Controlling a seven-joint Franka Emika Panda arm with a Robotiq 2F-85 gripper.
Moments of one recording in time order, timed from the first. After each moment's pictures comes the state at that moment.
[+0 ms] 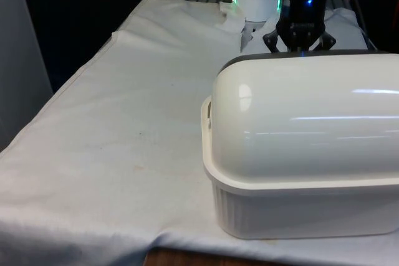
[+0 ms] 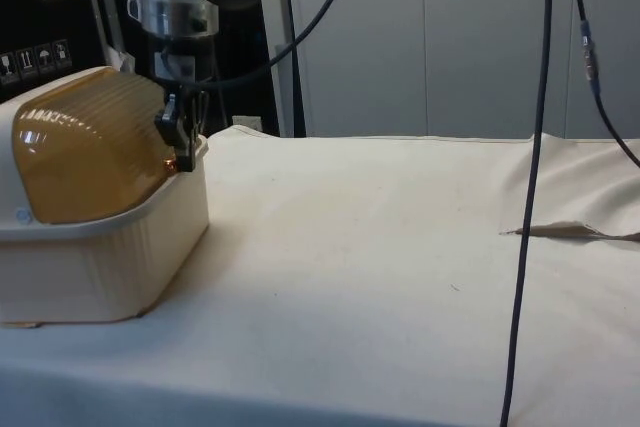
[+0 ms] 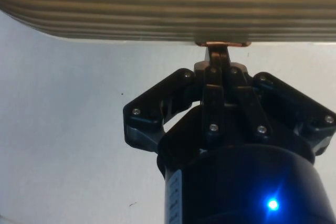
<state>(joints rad) 0.25 0.40 -0.11 -1.93 -0.01 2.52 -0.02</state>
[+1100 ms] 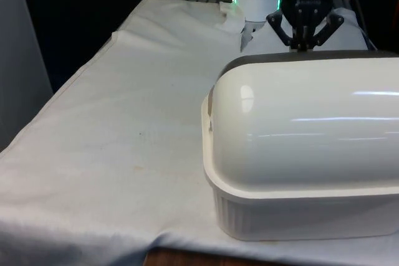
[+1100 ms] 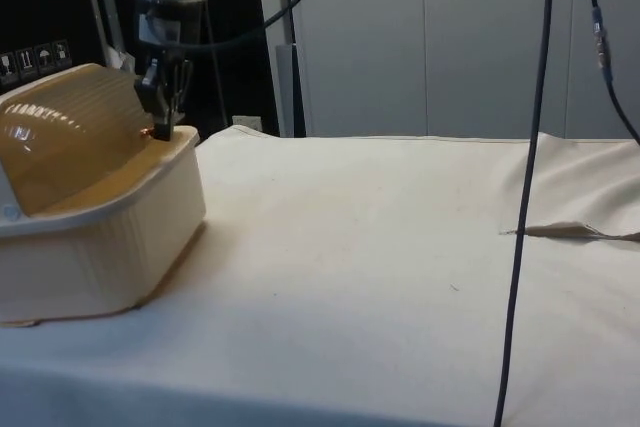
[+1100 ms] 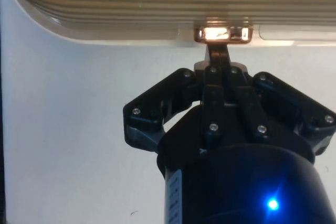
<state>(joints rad) 0.25 0.35 -0.11 -1.92 -0.01 2.54 -0.02</state>
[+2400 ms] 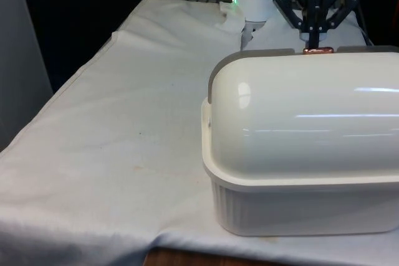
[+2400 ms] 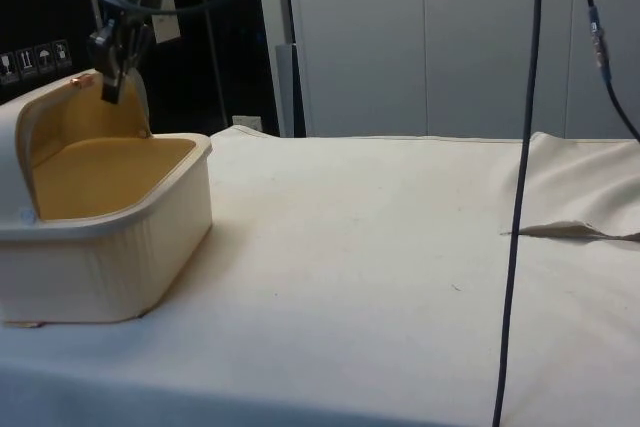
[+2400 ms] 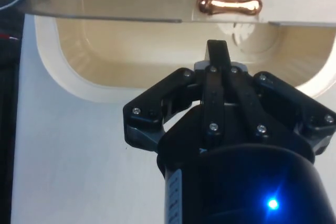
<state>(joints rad) 0.25 0.37 -0.11 -1.81 -0.01 2.62 -0.02</state>
